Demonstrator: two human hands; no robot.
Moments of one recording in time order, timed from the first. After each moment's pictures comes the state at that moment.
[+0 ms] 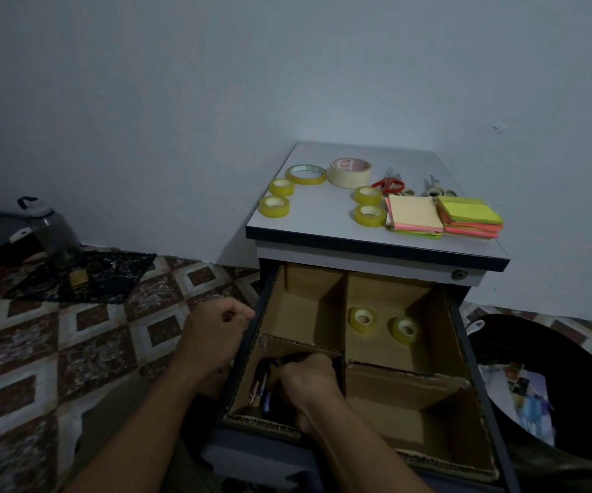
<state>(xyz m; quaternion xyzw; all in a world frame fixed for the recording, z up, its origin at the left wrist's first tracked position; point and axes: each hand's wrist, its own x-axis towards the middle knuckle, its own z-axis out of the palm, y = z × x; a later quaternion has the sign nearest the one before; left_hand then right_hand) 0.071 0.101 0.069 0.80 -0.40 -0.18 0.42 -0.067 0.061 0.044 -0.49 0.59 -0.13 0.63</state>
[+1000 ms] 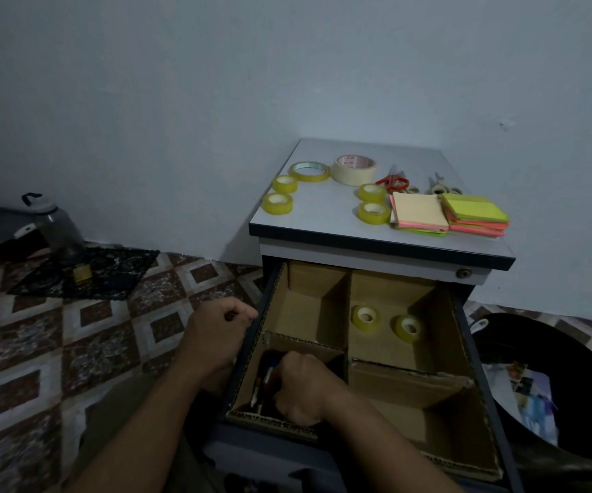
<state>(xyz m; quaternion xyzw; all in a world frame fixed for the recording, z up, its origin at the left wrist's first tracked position) 0.074 0.102 0.063 0.78 -0.40 -0.20 0.43 -0.076 0.053 0.052 -0.89 0.33 0.12 0.29</state>
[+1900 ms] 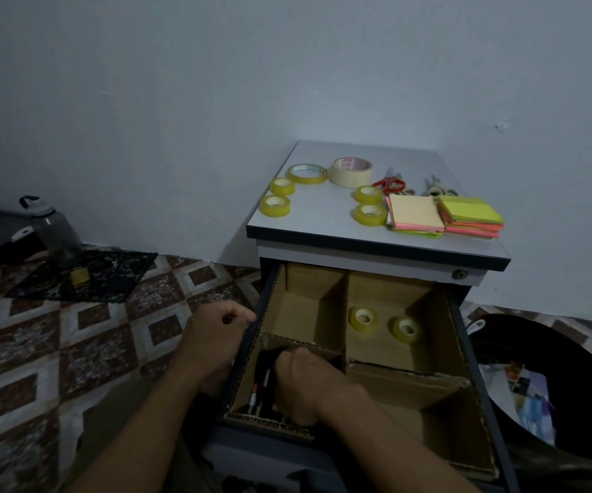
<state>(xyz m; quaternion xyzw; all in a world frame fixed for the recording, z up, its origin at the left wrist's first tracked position) 0.075 0.102 0.059 0.78 -0.39 -0.21 0.44 -0.081 0.054 0.067 -0.93 0.30 0.10 0.19</state>
